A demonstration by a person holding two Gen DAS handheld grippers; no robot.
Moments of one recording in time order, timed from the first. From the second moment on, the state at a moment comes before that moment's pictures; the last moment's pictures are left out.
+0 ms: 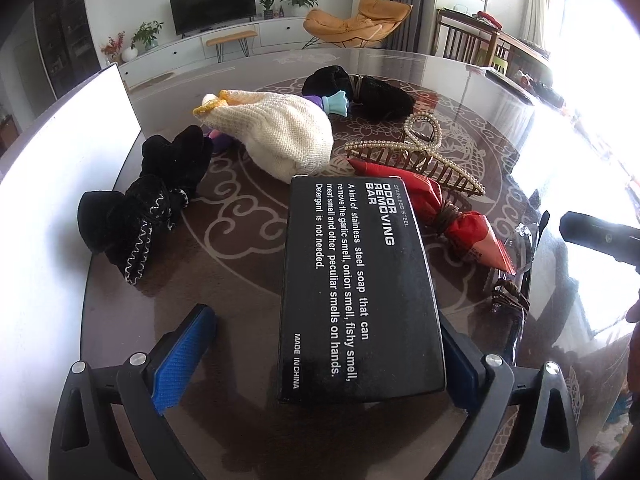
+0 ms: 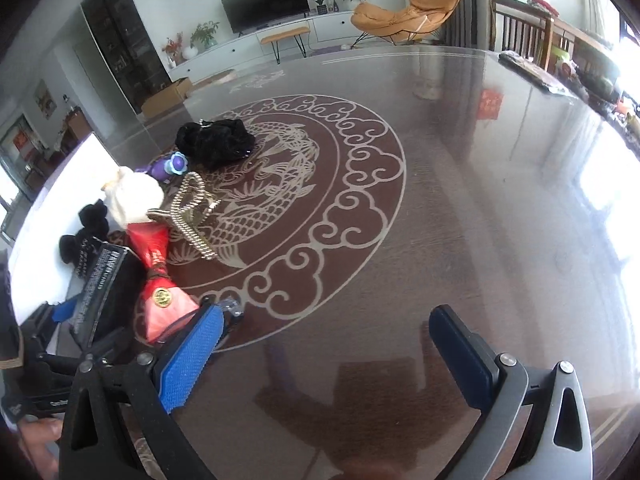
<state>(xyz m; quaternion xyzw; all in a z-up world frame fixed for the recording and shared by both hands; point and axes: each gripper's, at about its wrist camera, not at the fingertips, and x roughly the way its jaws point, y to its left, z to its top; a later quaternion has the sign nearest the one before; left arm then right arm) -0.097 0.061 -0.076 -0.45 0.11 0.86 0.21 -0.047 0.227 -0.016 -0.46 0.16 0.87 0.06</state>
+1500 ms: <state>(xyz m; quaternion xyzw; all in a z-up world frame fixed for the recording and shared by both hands) -0.079 0.026 -0.027 -0.45 0.09 0.86 0.24 -0.007 0.068 -0.026 -0.51 -0.19 0.77 -0.32</state>
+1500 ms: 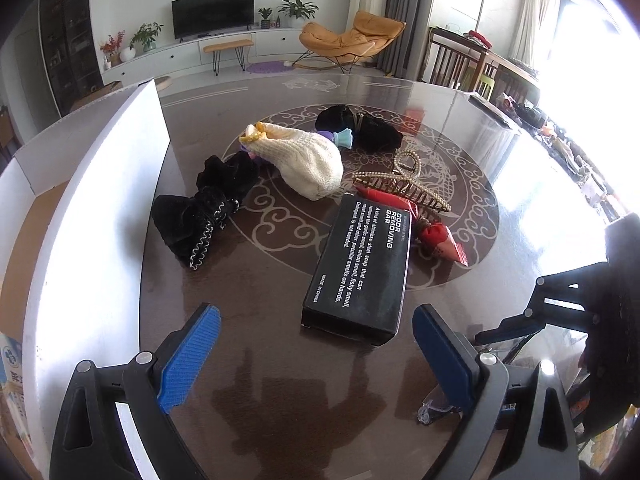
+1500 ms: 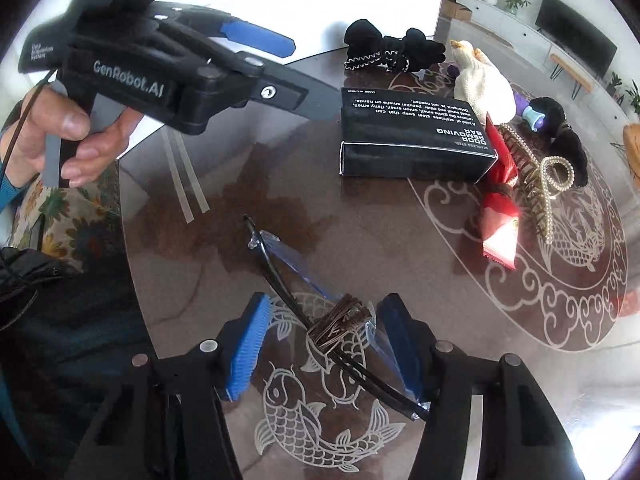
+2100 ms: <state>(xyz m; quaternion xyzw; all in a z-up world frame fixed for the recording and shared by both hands) -0.112 0.081 -0.056 -0.48 0.18 0.82 0.25 0.006 0.076 -0.030 -0.51 -0.19 0.79 -0.28</state>
